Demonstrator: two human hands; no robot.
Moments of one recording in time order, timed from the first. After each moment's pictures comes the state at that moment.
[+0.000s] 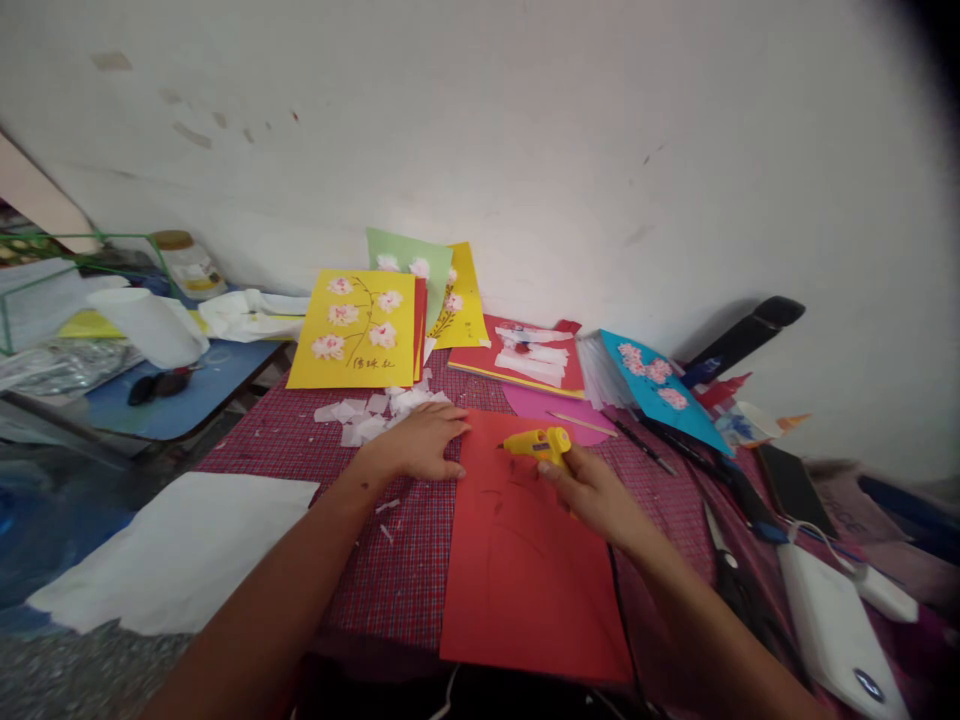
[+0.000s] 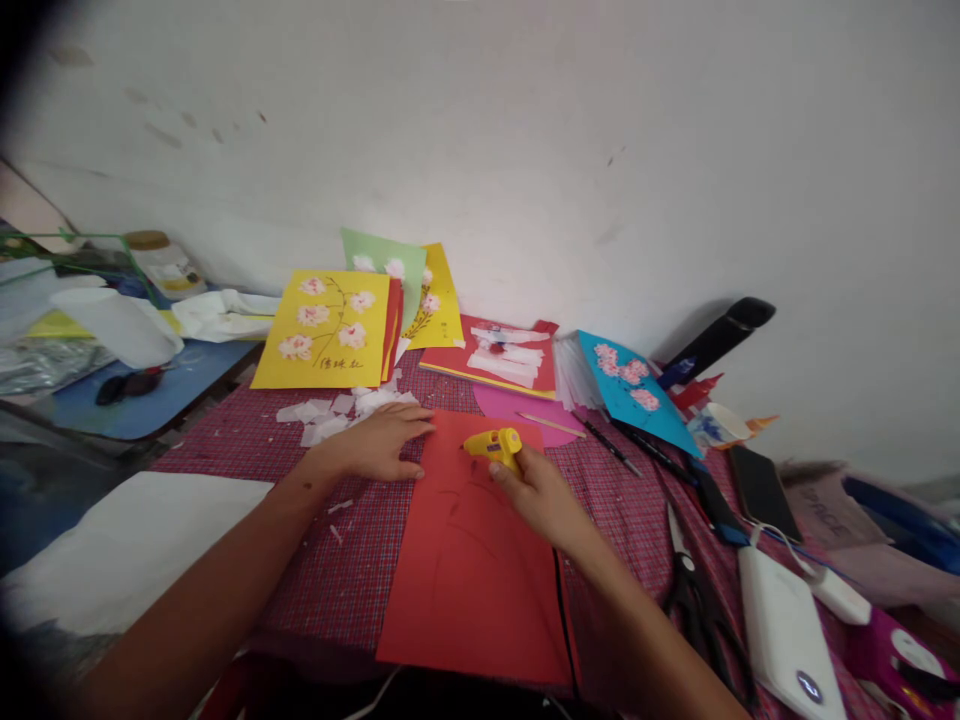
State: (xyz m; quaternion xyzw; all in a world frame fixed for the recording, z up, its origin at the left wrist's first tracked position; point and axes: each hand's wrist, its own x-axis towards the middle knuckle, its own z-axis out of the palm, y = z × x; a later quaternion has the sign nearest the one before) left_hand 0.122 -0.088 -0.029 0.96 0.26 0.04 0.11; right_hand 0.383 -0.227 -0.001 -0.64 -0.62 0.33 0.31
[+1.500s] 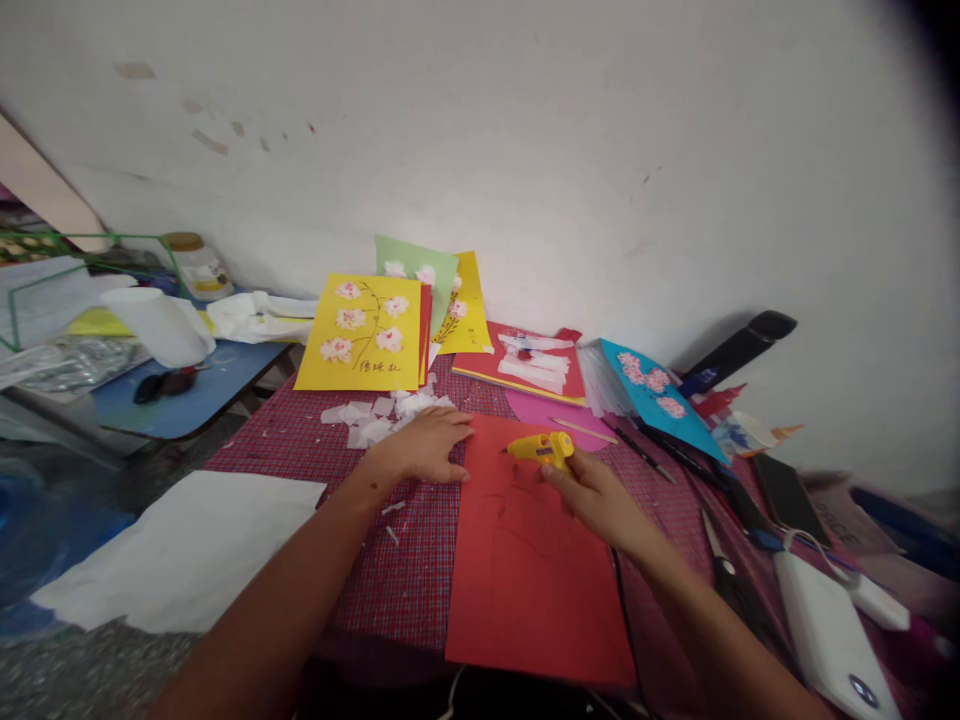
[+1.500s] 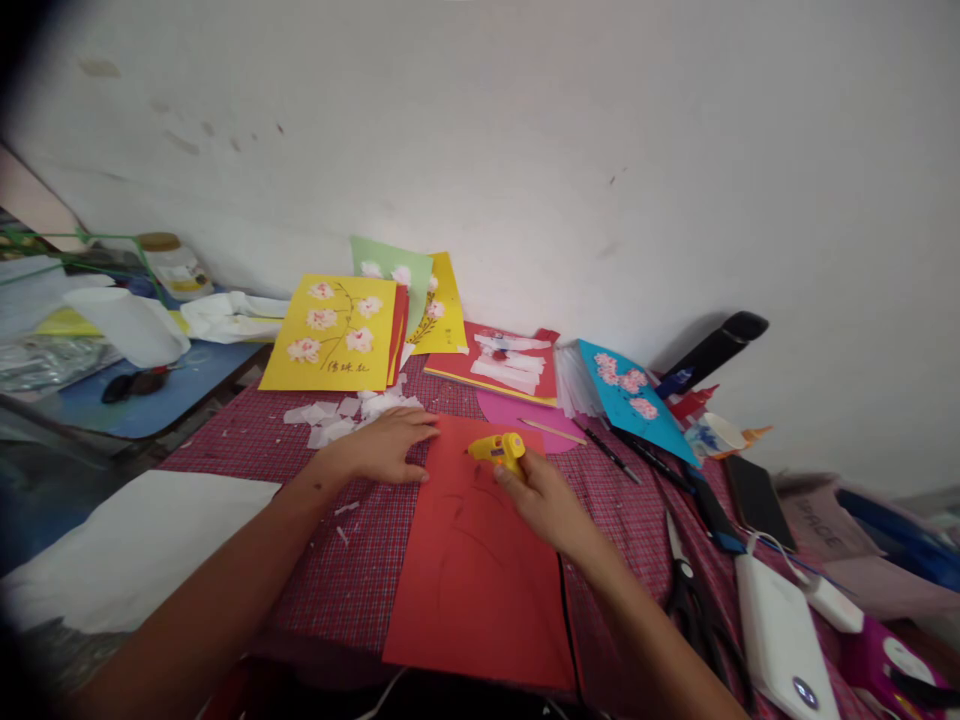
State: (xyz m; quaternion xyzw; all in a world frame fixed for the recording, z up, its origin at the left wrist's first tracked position) left_hand 0.120 -0.085 -0.035 0.96 0.25 0.04 0.10; right_hand 0.379 -0.228 0.005 -0.64 -0.63 0.32 0.29
